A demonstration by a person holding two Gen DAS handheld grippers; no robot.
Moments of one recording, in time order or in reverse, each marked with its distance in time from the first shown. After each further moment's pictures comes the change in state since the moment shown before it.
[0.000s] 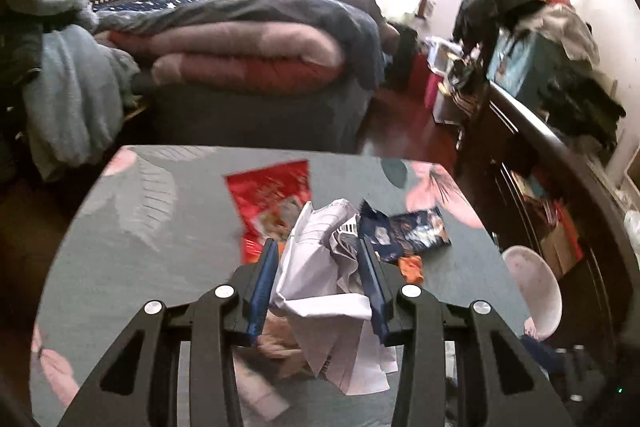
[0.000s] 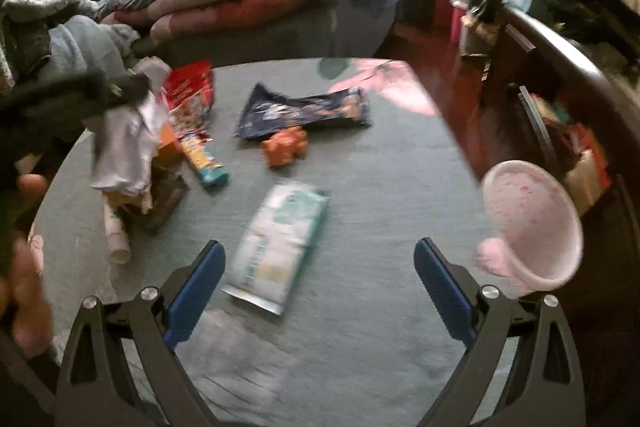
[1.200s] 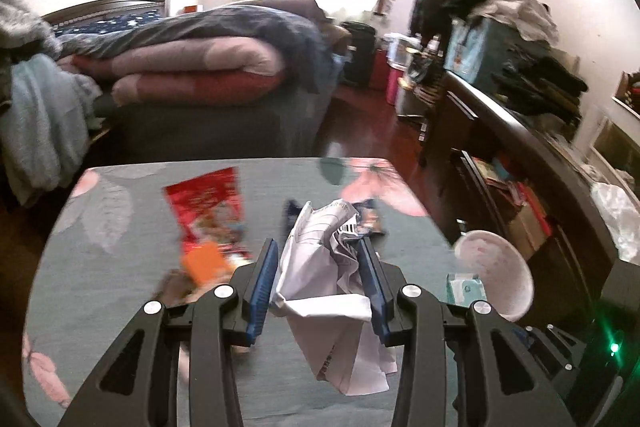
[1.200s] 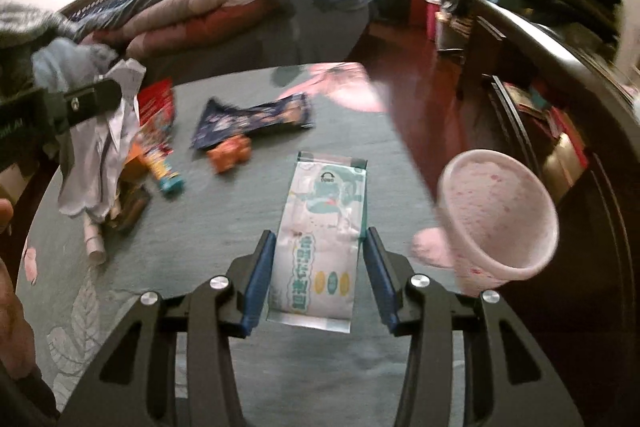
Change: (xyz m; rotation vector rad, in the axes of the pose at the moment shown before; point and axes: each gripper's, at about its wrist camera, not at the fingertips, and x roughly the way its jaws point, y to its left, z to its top) left arm -0.017 -0.069 -0.002 0.104 0.000 -0.129; right arm -0.038 -0.075 -0.014 0.110 -0.057 -0.063
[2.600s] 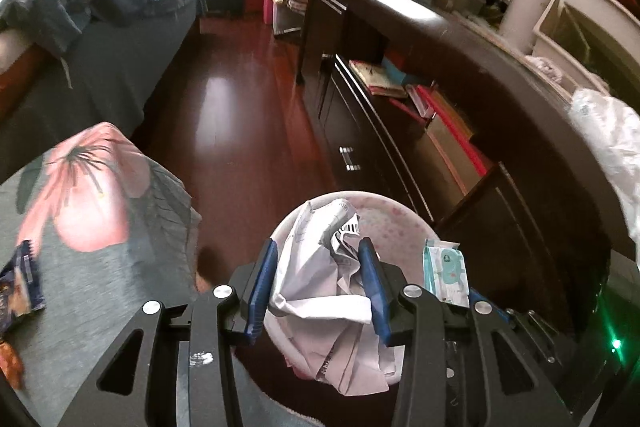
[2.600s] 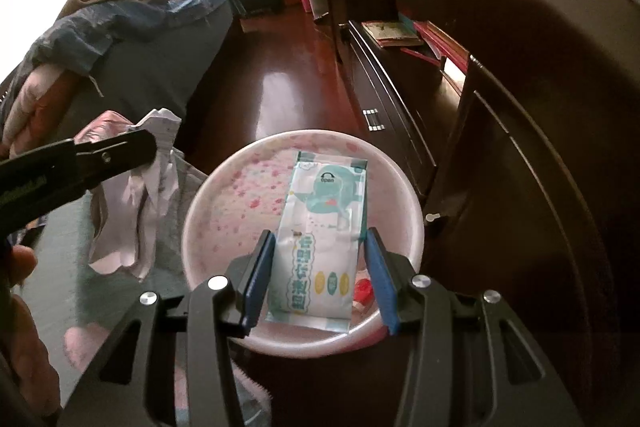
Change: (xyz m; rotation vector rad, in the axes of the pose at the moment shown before) left arm 0.200 -0.254 0.002 0.239 0.298 -0.299; right arm 0.089 -0.252 0.002 0.342 0.042 -0.195
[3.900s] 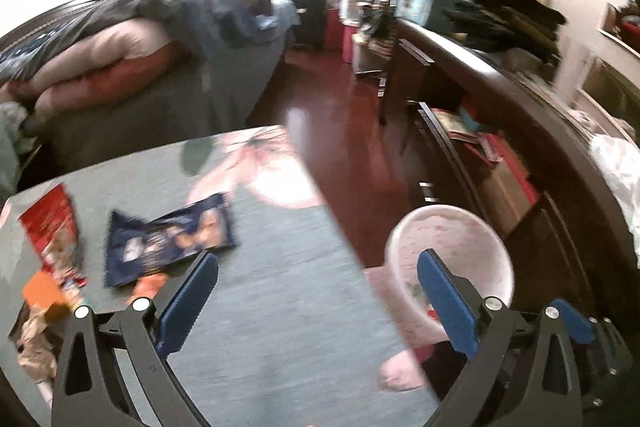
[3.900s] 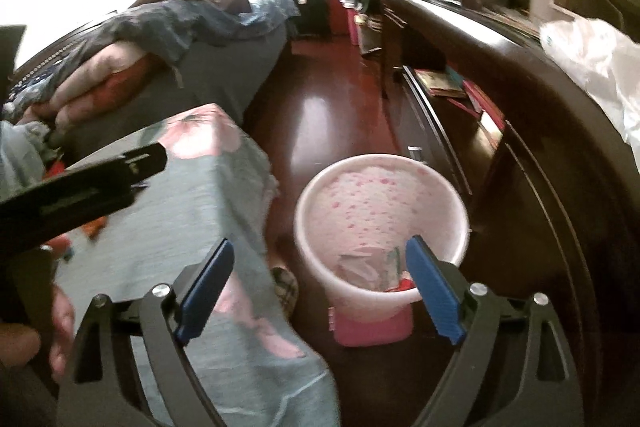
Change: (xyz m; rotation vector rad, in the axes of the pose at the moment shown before) left arm -0.119 0.086 -0.054 -0.144 -0.151 0.258; right arm -0.110 0.093 -0.035 -0.165 -0.117 0.106
